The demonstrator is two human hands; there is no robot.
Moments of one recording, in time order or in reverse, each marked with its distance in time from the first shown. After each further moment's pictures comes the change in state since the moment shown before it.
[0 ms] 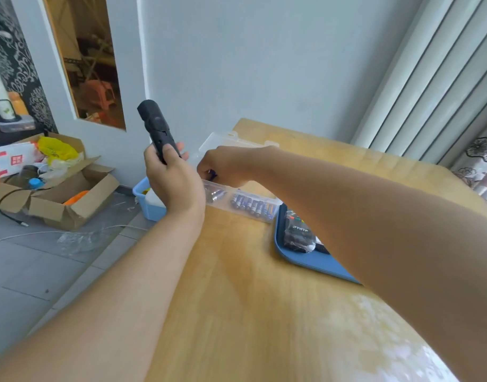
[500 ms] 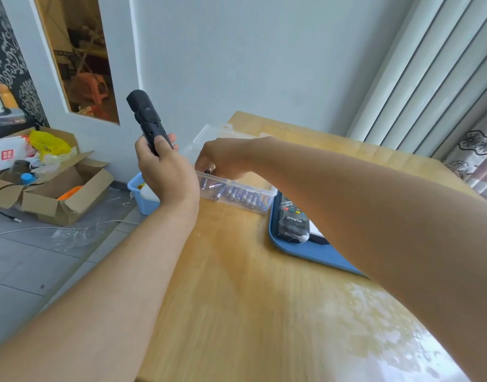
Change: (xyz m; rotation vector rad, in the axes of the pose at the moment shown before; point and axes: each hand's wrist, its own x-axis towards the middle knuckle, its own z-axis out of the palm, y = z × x) left_hand -0.002 0.000 -0.001 0.047 0.010 0.031; right_hand -0.007 0.001 -0.001 -0.015 -0.040 -0.027
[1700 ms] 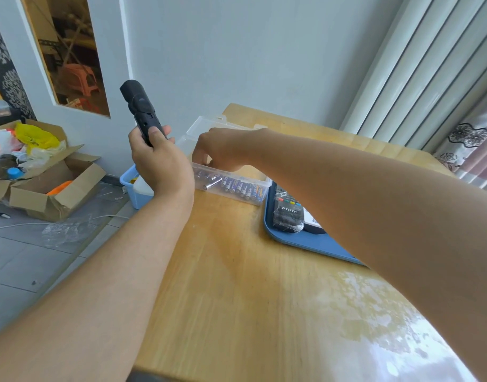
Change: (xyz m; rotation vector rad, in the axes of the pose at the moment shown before) left_hand 0.001 -0.003 0.000 0.030 -0.011 -0.019; right_hand -0.003 -0.001 0.003 -0.055 0.021 0.070
